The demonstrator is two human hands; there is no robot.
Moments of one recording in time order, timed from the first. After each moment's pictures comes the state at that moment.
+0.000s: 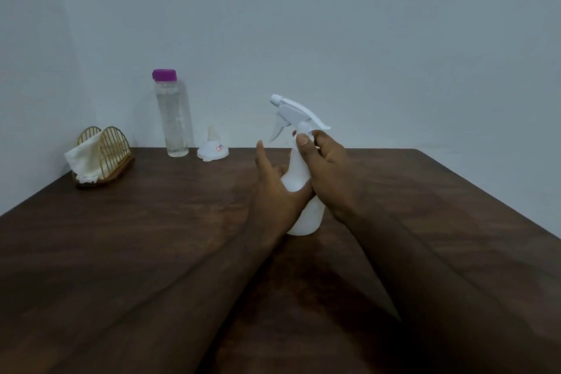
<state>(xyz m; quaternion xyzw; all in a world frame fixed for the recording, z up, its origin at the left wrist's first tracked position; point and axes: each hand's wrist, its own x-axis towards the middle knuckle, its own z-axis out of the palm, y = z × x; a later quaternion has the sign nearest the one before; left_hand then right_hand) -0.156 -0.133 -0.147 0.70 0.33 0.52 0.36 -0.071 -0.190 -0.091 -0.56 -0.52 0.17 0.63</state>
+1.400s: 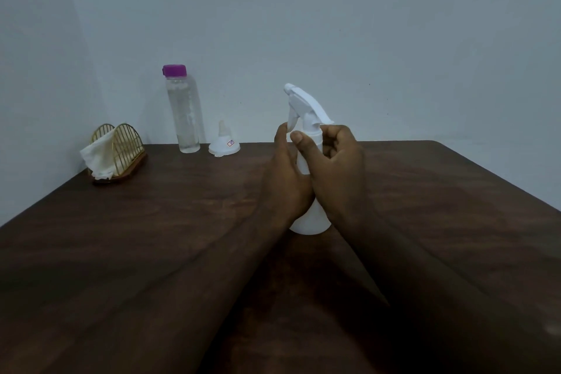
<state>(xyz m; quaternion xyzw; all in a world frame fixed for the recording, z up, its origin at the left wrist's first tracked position) -0.153 -0.125 -0.130 0.70 0.22 0.56 0.37 -0.095 -0.186 -0.105 -0.52 -0.45 0.09 0.72</state>
